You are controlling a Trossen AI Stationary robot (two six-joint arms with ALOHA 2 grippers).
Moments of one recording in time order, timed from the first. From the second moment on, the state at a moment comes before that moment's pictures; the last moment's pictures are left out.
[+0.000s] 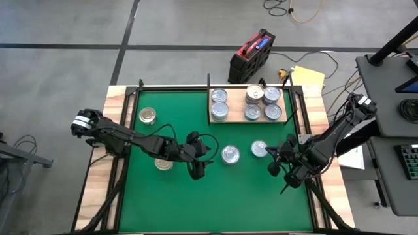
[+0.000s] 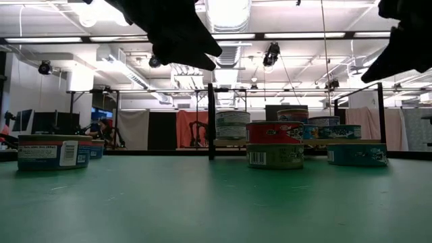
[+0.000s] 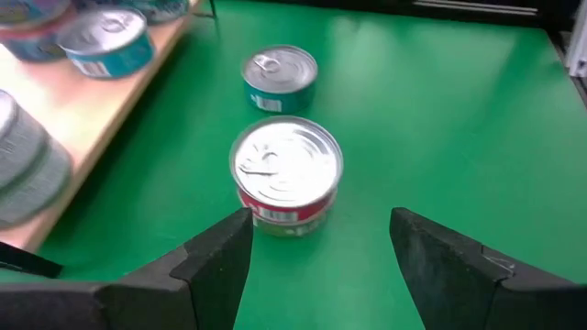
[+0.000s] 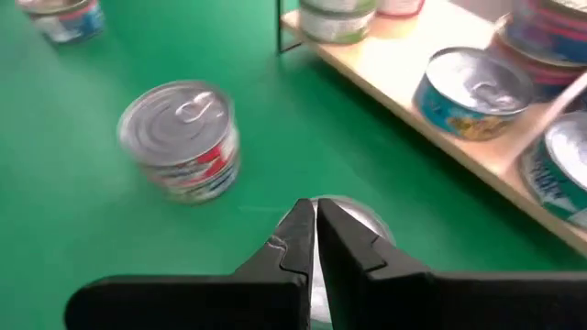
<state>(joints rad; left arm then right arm) -0.25 1.55 1.00 -0.07 -0.33 -0.27 0.75 1.11 0.68 -0.88 0.91 1.28</state>
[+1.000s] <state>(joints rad) -0.25 1.55 1.00 0.07 -0.41 -0.10 0.75 1.37 0.48 -0.68 1.06 1.49</state>
